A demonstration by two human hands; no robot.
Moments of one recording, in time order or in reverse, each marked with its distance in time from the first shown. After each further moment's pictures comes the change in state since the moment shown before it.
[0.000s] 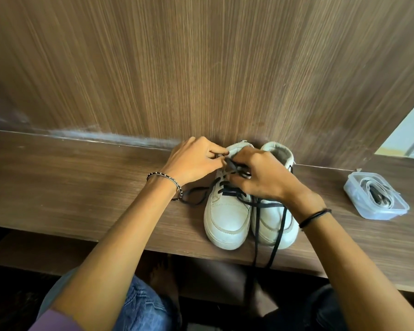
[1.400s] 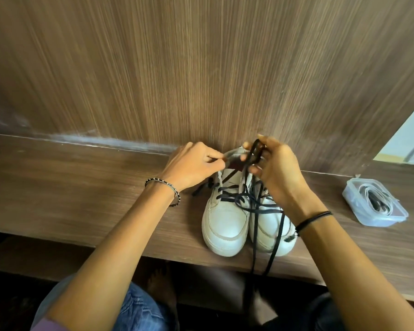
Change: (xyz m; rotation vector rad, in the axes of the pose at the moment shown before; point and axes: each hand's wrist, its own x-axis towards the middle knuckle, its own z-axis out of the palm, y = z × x) left_hand 0.000 0.001 -0.001 -0.042 0.000 -0.001; right_hand 0.007 -0.006 -0.008 1.450 0.429 0.511
